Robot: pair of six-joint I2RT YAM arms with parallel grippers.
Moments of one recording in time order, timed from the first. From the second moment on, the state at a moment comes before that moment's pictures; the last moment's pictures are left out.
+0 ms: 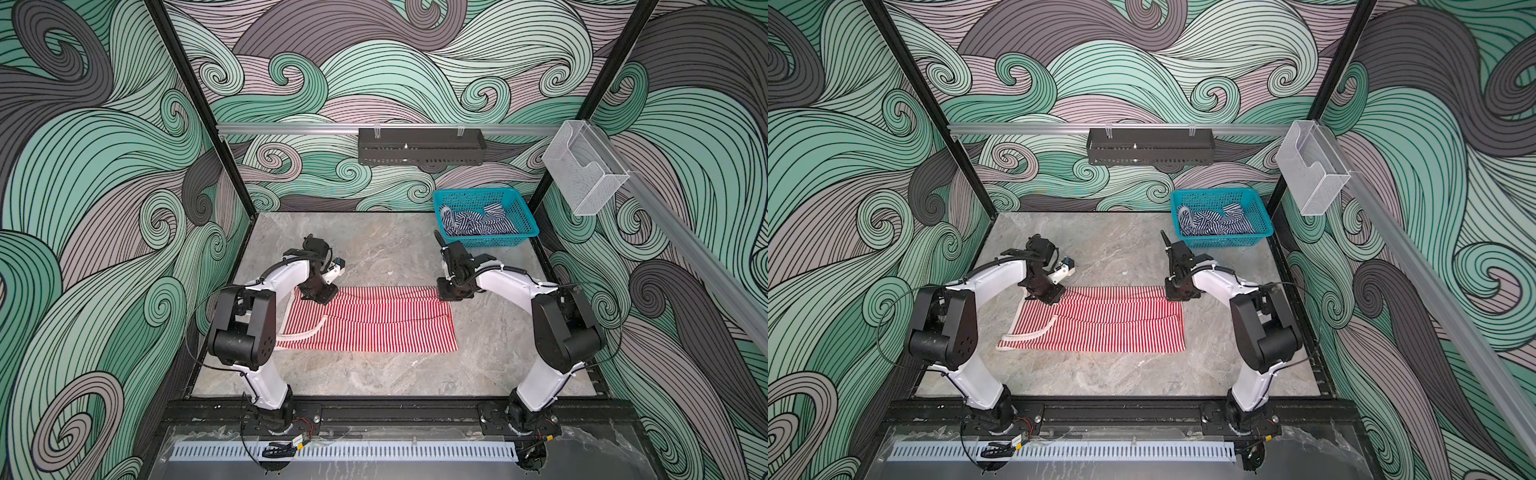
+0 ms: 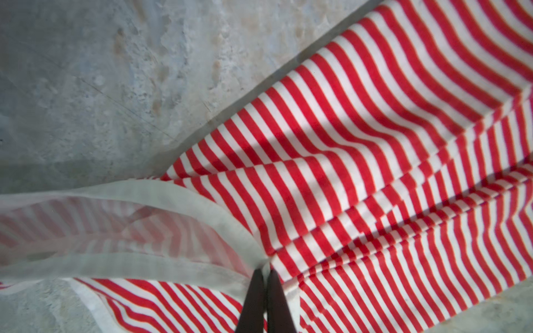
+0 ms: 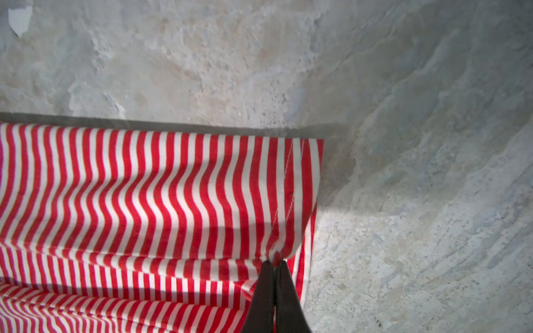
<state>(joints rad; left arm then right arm) -0.20 1.71 1.14 -0.85 0.09 0.37 0.42 1.74 1.13 -0.70 -0.01 0.30</state>
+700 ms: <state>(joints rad) -0.24 1.63 1.02 -0.81 0.04 0.36 0.46 1.59 0.96 -0.68 0.00 0.33</state>
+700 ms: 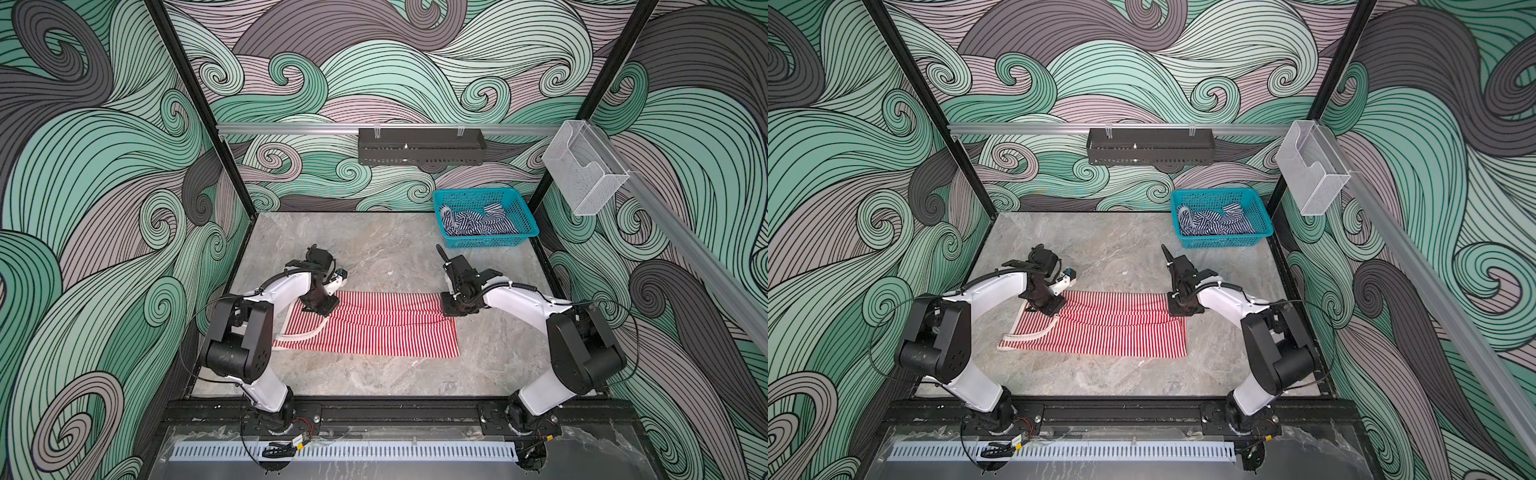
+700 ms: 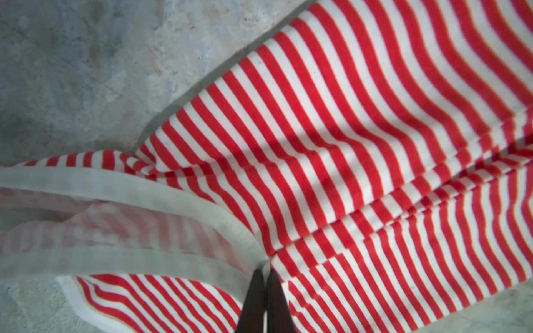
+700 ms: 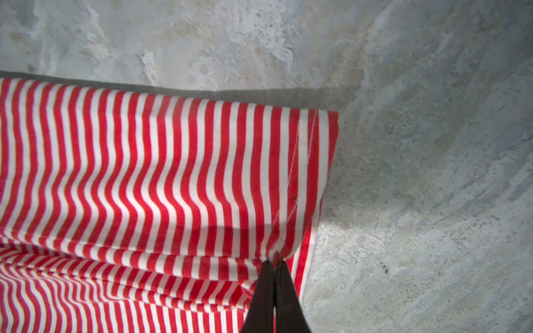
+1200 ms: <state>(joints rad) -0.26 1.66 1.00 -0.79 0.00 0.36 0.47 1.52 0.87 -0.67 -0.02 0.37</state>
